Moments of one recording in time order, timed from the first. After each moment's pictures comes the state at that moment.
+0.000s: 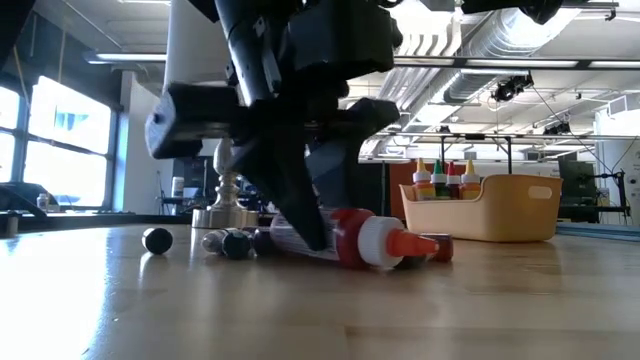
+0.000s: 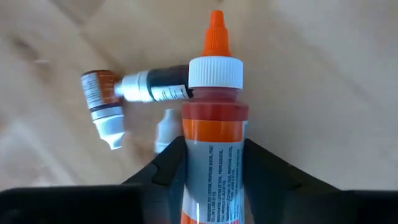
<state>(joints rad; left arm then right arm) -0.31 2.08 1.51 -0.55 -0.06 0.54 0.55 1.05 0.90 -0.47 0.83 0.56</state>
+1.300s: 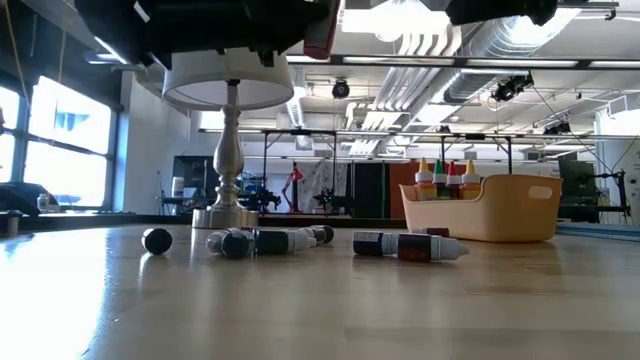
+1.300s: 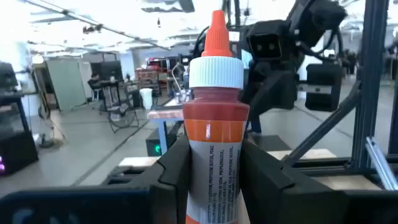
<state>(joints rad) 0.07 1.41 0.66 1.00 0.03 0.08 0.50 1.10 0.90 -0.46 1.02 0.57</state>
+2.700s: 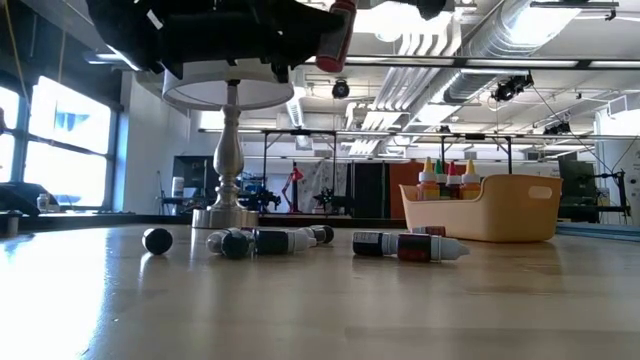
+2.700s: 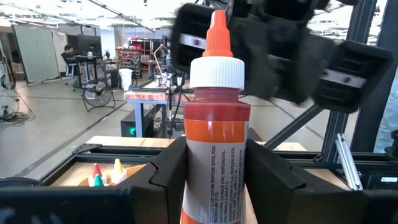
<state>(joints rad) 0.07 1.51 0.70 0.98 0.07 -0.03 0.22 1.26 0.90 0.17 0.38 -0.09</state>
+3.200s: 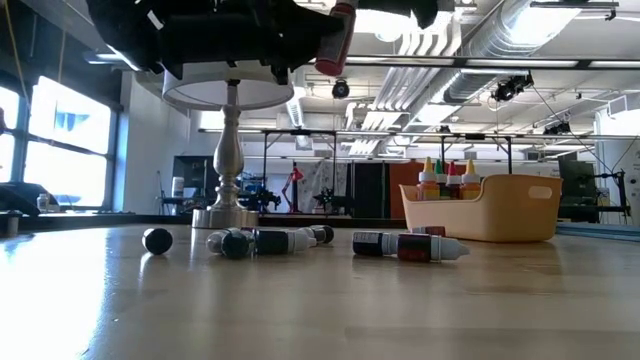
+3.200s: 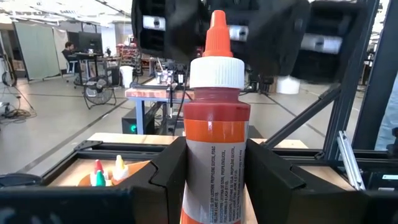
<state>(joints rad) 0.07 1.51 0.70 0.97 0.07 -0.03 0.10 1.26 0.90 0.28 0.38 -0.03</state>
